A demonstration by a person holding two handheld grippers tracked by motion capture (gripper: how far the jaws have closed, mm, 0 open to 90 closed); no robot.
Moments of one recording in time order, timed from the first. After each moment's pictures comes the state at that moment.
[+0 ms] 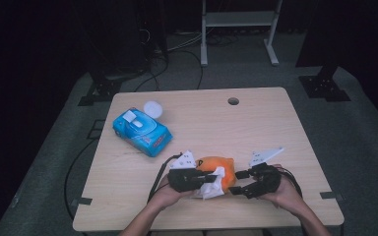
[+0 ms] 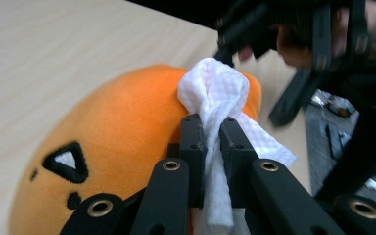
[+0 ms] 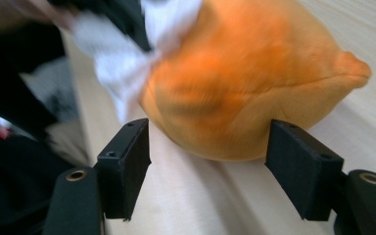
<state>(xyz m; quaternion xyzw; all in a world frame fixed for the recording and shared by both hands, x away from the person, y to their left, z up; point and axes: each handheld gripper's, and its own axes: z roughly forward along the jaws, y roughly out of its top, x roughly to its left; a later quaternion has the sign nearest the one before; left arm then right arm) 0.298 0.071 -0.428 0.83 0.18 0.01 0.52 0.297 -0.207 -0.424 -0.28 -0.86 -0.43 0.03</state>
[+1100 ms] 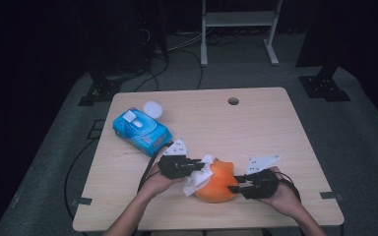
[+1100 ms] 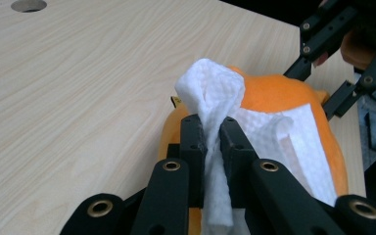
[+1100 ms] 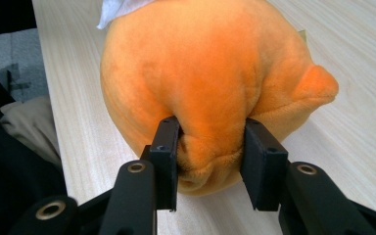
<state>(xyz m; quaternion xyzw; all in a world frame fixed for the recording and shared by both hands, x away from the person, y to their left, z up) 0.333 0.095 -0.409 0.84 0.22 0.05 0.48 0.286 -0.195 -0.429 -0.24 -0.88 -0.40 -0.05</state>
